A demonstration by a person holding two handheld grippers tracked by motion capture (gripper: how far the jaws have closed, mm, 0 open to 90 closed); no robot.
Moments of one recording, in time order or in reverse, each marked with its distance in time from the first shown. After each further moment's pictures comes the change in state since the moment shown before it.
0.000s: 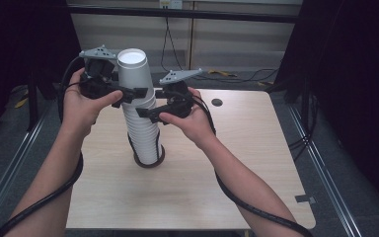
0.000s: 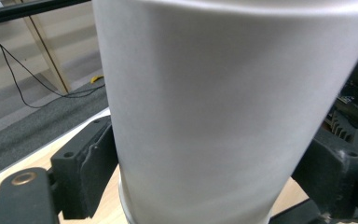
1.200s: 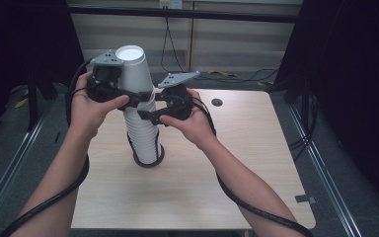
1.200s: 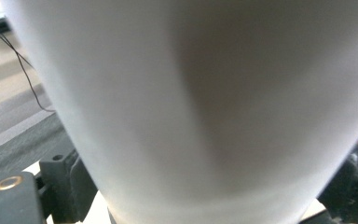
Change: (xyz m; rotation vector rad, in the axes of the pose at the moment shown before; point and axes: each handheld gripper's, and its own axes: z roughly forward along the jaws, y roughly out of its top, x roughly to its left) left arm -0.005 -0.002 0.012 0.009 0.045 0.042; right arm 0.002 -0.004 0.001 0.039 -0.020 -0.058
